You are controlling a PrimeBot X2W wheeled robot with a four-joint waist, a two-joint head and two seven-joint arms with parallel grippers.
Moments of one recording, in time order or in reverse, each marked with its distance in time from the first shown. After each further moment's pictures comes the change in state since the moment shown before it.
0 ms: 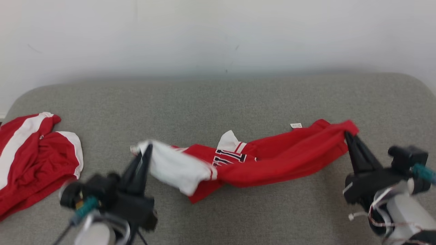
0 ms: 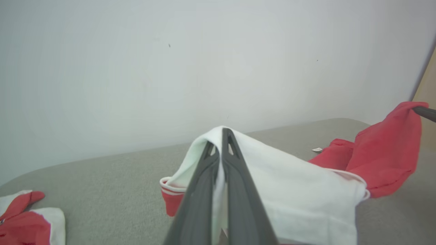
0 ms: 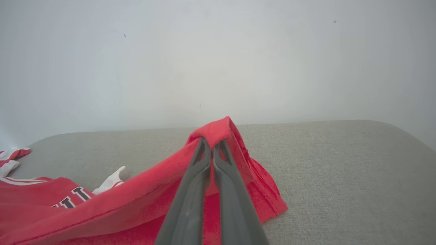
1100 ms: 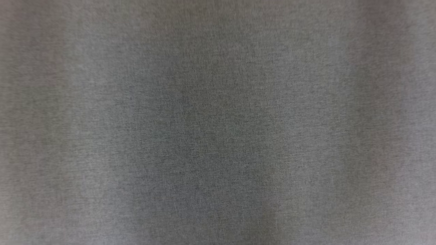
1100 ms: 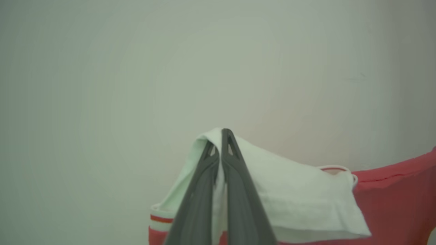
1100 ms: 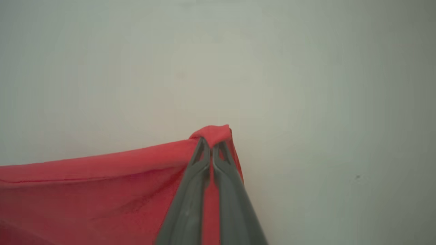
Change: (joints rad) left arm -1.798 0.091 -0.188 0.567 -0.260 -0.001 0.184; right arm -1.456 -0.046 -0.078 0.353 0.129 0.000 0.280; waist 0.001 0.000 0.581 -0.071
